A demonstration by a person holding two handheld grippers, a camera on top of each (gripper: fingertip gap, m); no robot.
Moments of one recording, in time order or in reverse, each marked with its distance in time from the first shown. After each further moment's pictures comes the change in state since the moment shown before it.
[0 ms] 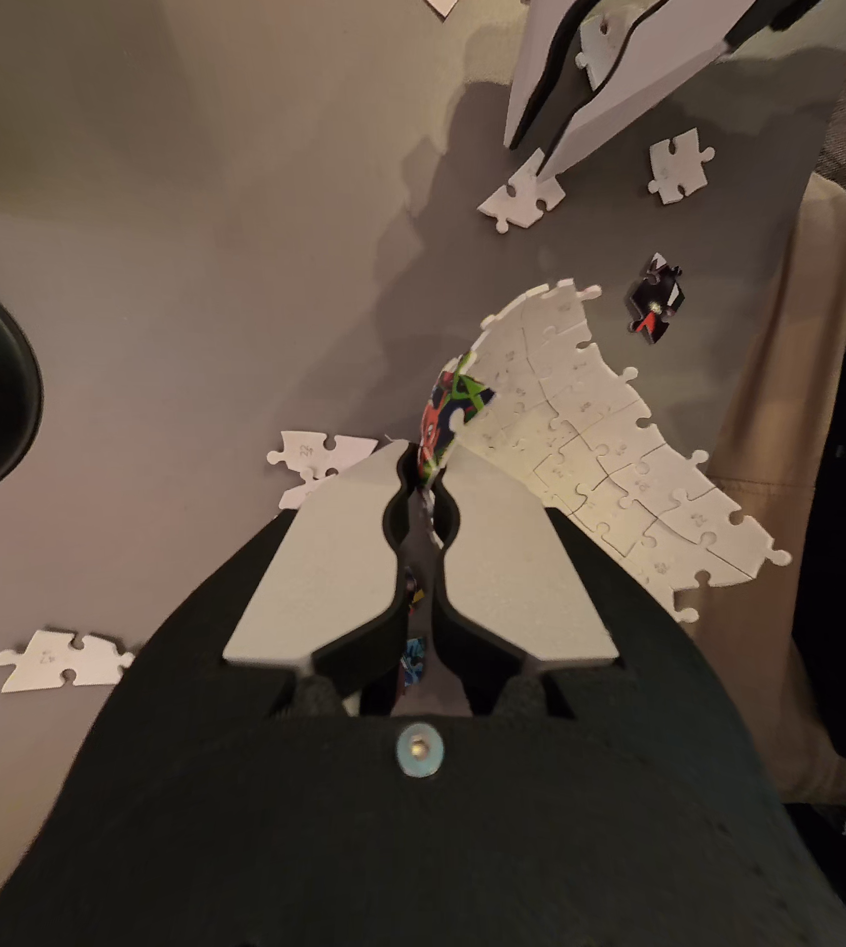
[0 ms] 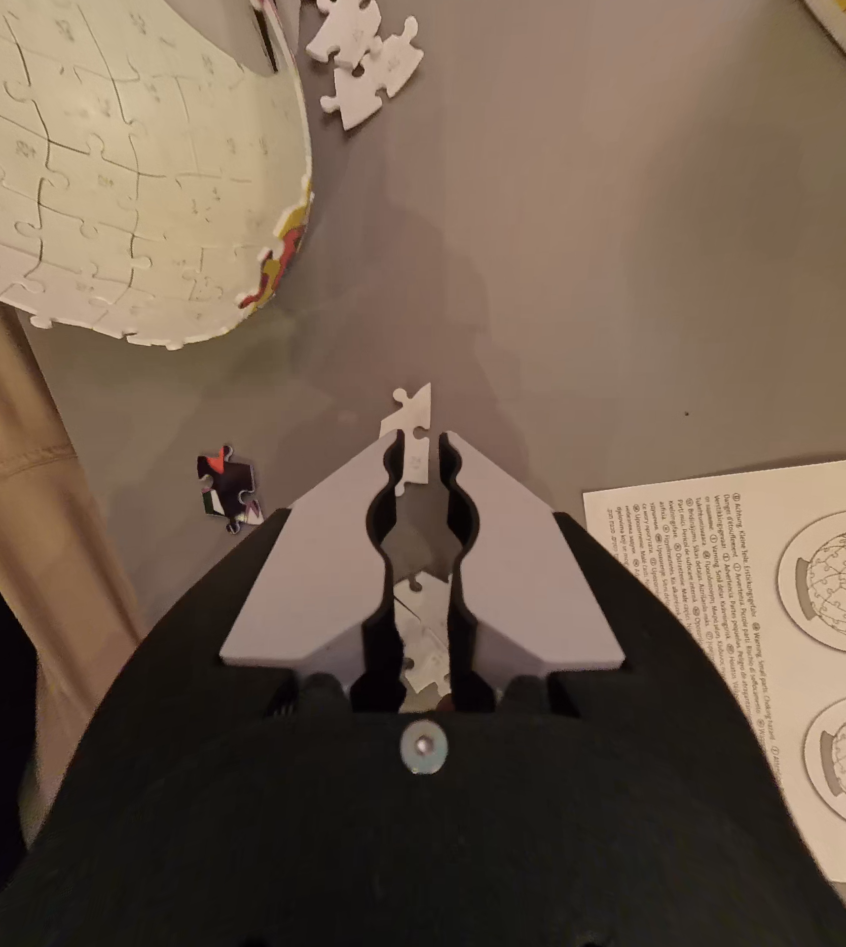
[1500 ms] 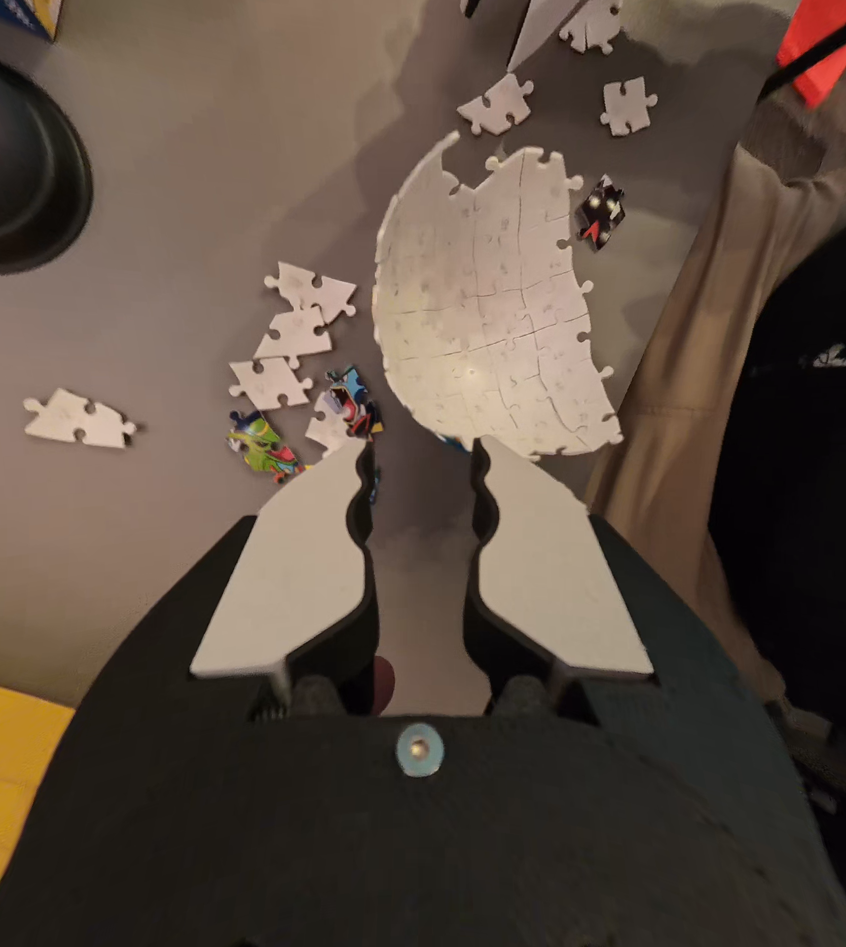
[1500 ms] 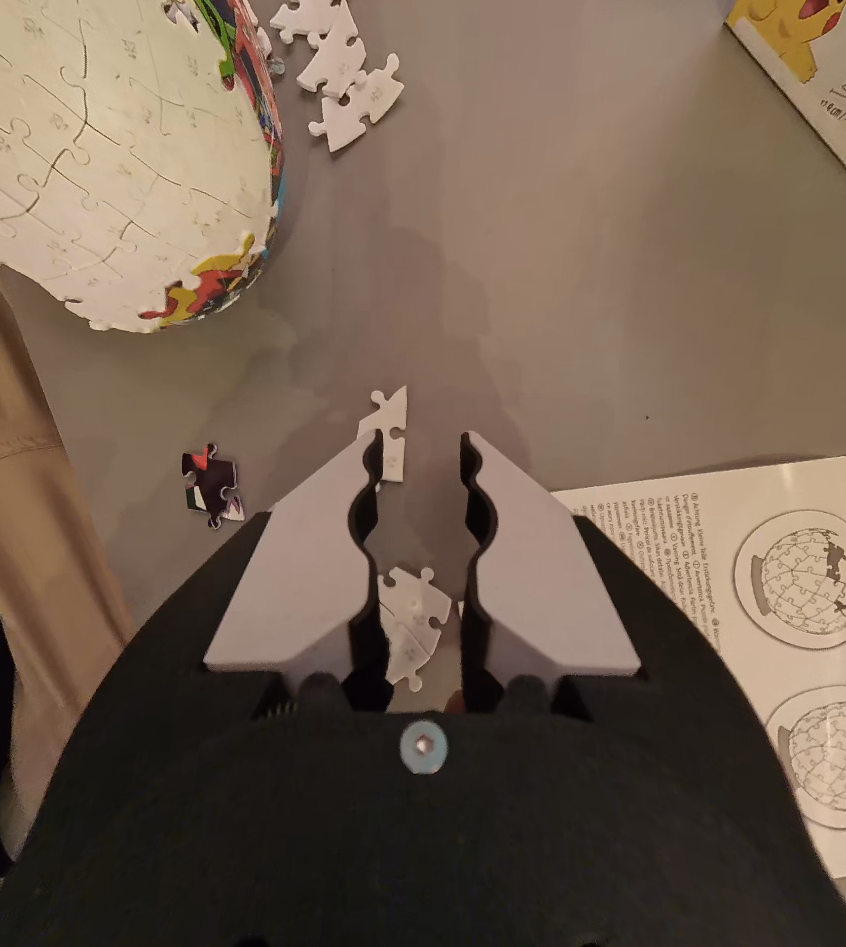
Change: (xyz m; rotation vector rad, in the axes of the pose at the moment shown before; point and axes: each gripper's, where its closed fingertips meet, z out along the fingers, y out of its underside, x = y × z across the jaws) left arm 0.024 0.051 -0.076 0.039 -0.052 -0.095; right arm 0.010 -0.003 -0.007 0.040 -0.004 -0.016
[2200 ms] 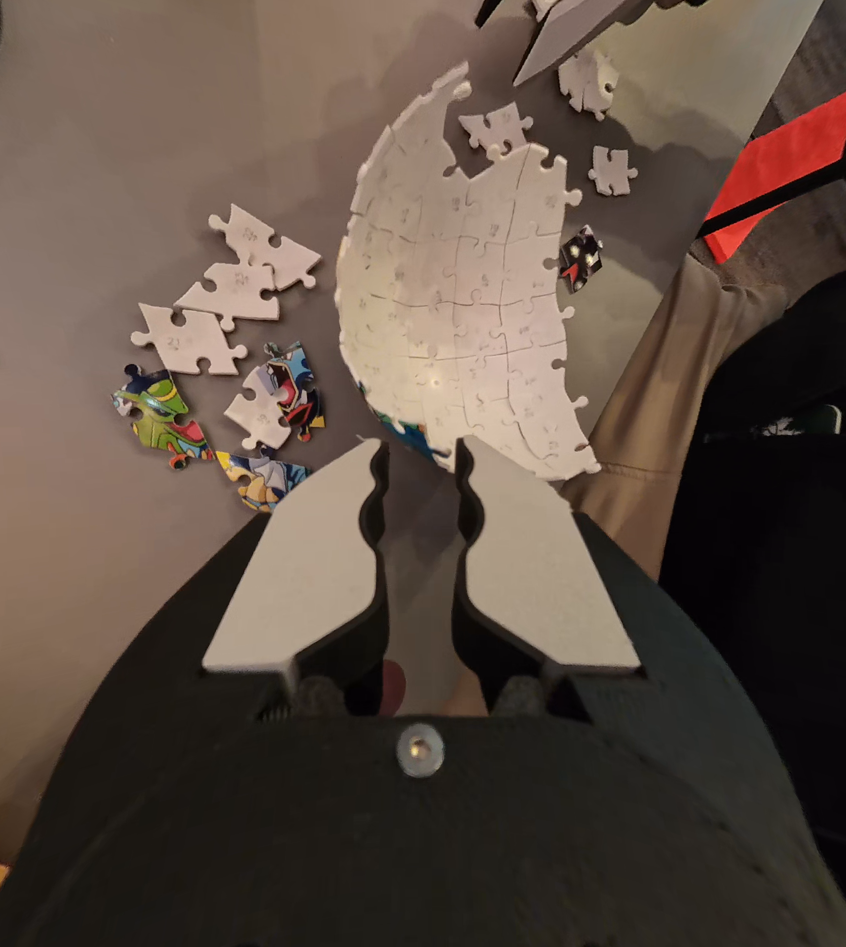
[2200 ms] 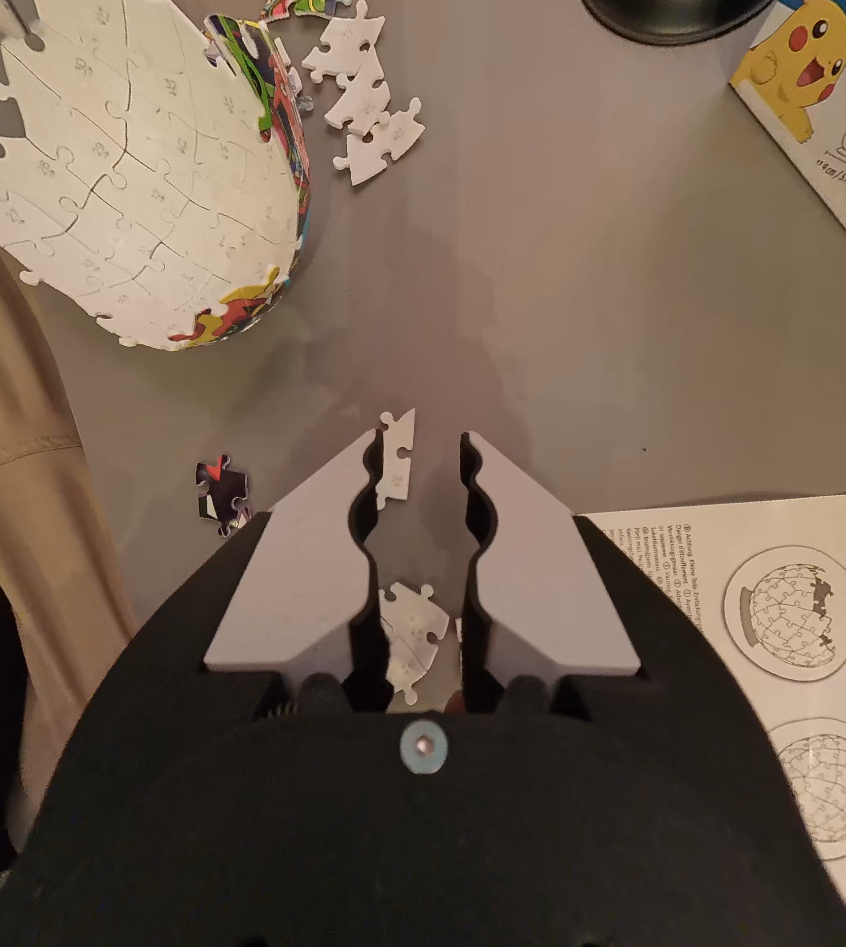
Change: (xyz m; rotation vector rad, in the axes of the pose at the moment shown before) left arm 0.018 0.015 0.029 0.132 0.057 -0.208; right arm -0.003 -0.011 -0.001 0.020 -0.028 -0.031
